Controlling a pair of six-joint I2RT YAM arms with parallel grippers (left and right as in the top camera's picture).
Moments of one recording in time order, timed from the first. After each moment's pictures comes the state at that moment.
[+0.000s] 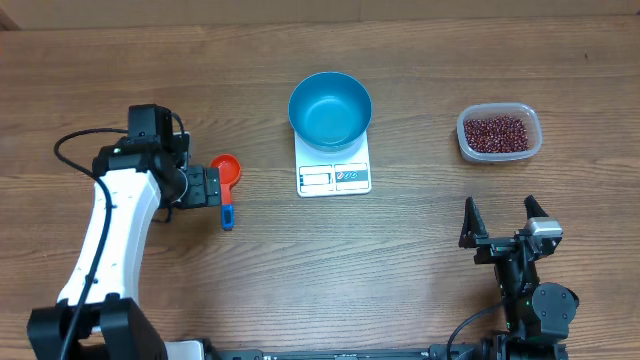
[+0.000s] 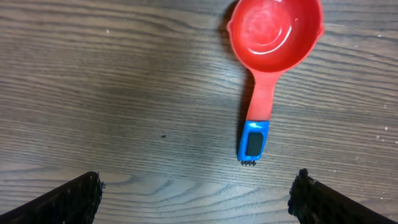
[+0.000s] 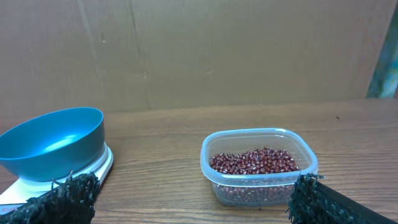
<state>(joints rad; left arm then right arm) 0.09 1.54 1.14 -0.99 -0.02 -0.05 -0.13 0.01 0.02 -0.02 -0.18 0.07</state>
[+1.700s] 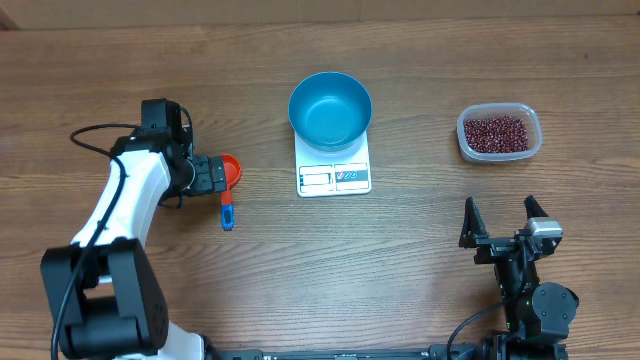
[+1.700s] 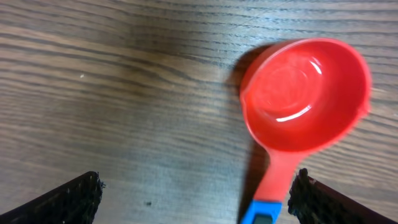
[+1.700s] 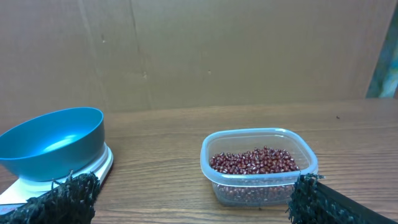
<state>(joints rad) 0.09 1.73 1.14 -0.79 -0.02 -0.11 -0.13 0.01 0.02 -0.02 -0.18 0.07</state>
